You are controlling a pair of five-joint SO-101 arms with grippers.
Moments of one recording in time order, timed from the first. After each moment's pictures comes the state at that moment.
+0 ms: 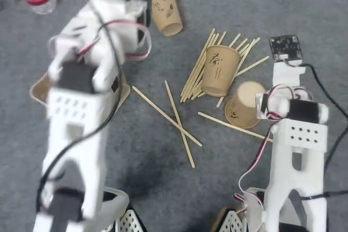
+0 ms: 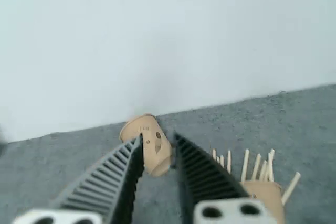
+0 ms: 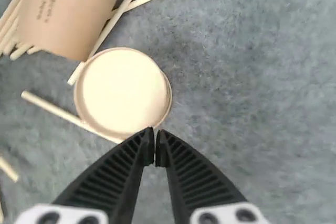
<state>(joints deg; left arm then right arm) 7.1 -16.8 -6.4 53.4 7.8 5.7 -35.0 37.2 66.1 12.3</state>
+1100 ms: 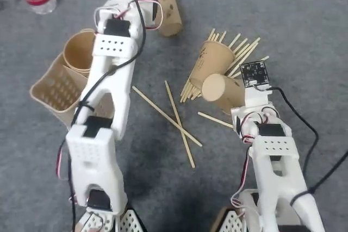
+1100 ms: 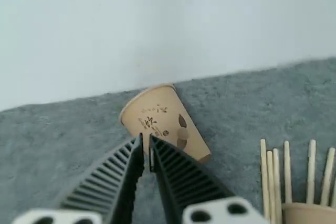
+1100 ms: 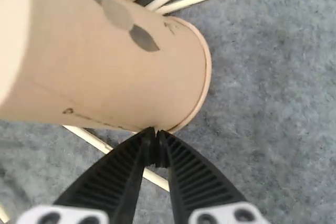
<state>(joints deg) 2.4 31.3 -30.4 39.3 5.6 -3.5 -35.0 64.1 34.3 10.5</state>
